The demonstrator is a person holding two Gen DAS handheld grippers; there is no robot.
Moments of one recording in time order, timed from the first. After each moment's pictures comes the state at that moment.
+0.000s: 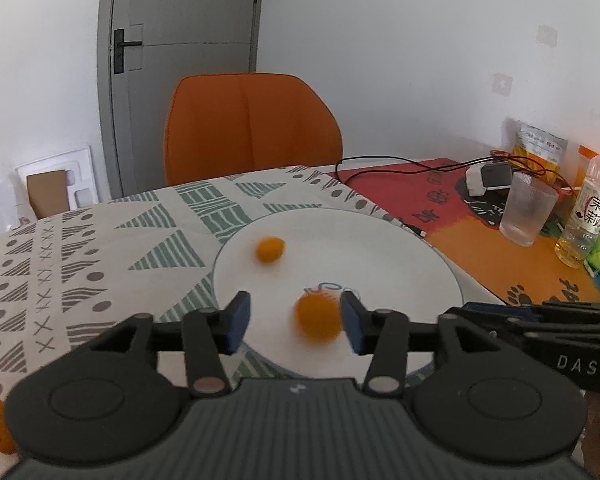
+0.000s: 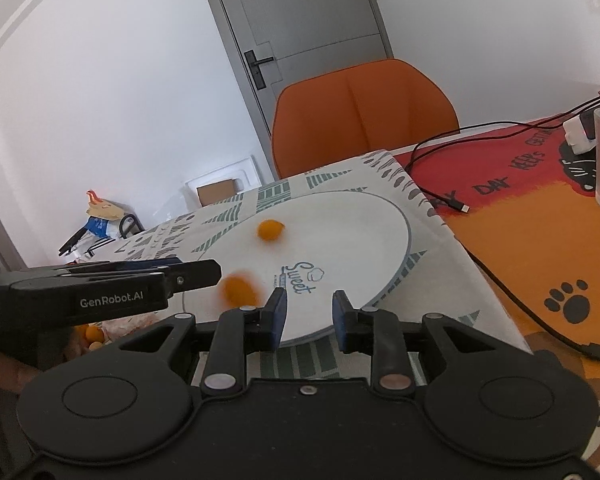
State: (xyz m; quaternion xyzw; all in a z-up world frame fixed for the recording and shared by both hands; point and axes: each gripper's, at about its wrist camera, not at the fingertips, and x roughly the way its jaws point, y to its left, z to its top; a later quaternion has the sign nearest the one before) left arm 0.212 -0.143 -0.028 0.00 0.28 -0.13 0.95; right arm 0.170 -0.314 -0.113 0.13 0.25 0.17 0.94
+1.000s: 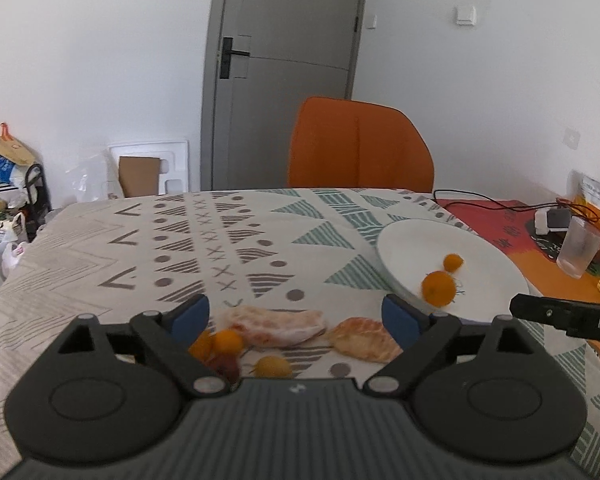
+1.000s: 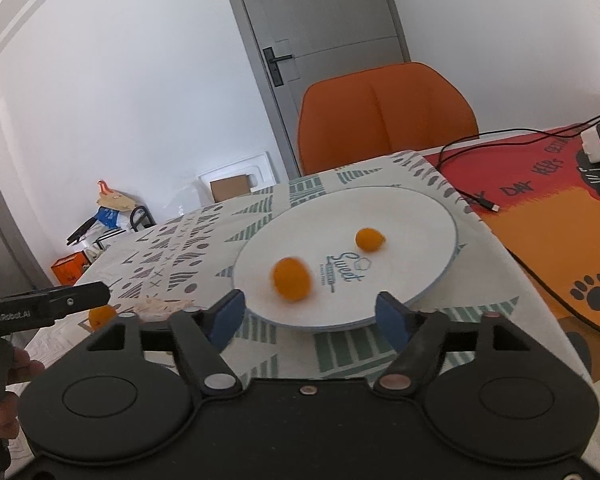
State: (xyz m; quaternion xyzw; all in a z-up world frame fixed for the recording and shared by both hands) left arm 0.124 -0.030 -0.010 -0.05 0.25 -0.01 0.97; right arm 0.148 -0.278 -0.101 0.11 0.24 0.19 0.94
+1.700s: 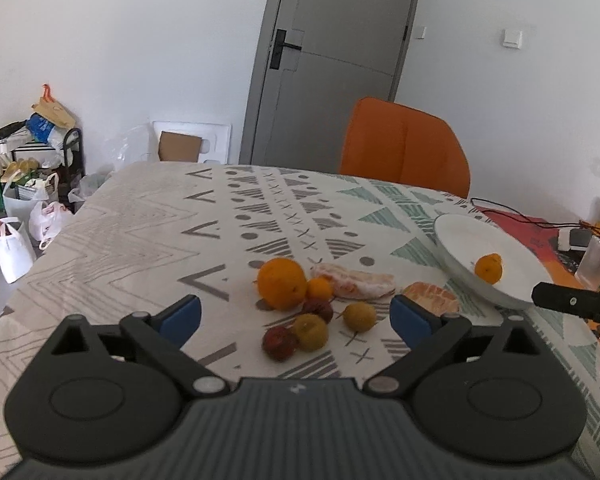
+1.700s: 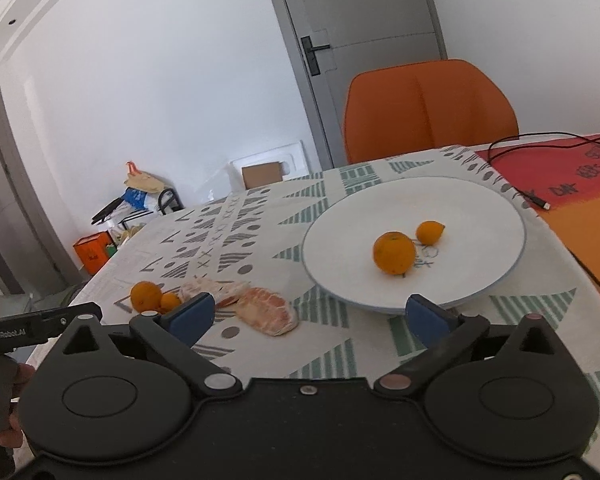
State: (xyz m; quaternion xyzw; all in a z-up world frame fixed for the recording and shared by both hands) left arm 0.079 0.030 -0.027 -0.10 0.26 0.03 0.96; right arm 0.132 -0.235 -0.096 0.09 0.25 0.23 0.94
